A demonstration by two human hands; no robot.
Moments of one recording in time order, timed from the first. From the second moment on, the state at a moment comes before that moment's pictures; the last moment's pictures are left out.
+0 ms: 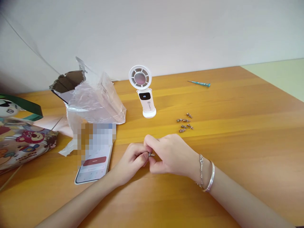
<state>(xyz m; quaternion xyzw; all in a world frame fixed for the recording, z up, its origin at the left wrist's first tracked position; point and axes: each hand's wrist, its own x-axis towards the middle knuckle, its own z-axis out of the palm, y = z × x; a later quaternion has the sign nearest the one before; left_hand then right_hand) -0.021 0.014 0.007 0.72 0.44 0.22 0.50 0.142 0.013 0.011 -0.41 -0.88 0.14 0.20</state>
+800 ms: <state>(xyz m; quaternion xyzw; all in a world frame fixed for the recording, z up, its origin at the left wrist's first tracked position) -0.021 0.016 0.009 0.69 0.40 0.28 0.53 0.142 0.009 0.018 -0.39 -0.87 0.18 0.25</state>
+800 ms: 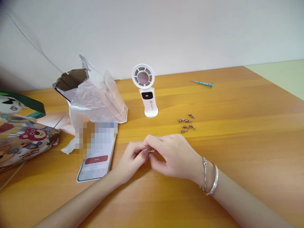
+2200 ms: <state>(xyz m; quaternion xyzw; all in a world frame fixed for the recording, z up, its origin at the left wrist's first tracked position) -0.034 0.030 0.009 0.86 0.37 0.24 0.24 0.149 0.015 0.022 -0.41 -0.85 0.27 0.21</state>
